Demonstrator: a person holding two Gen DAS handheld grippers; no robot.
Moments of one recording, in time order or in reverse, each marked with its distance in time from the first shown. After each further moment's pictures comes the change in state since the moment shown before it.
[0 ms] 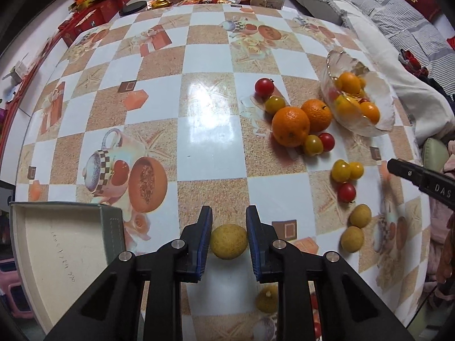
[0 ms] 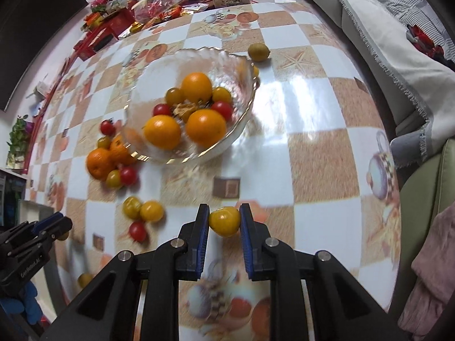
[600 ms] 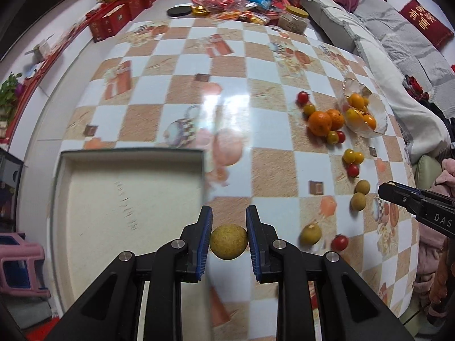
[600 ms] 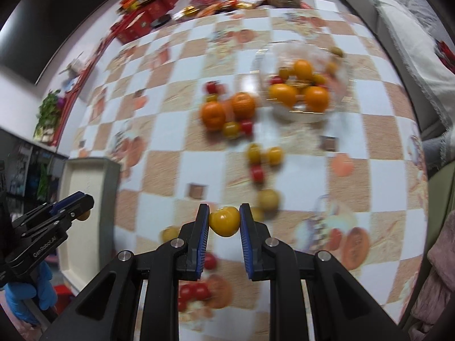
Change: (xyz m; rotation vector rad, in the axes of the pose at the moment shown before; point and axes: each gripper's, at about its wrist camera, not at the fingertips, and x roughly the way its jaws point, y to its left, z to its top) left arm -0.072 0.079 -0.060 -0.116 -0.058 0.014; right arm -0.044 0.108 -0.051 -0.114 0.053 0.126
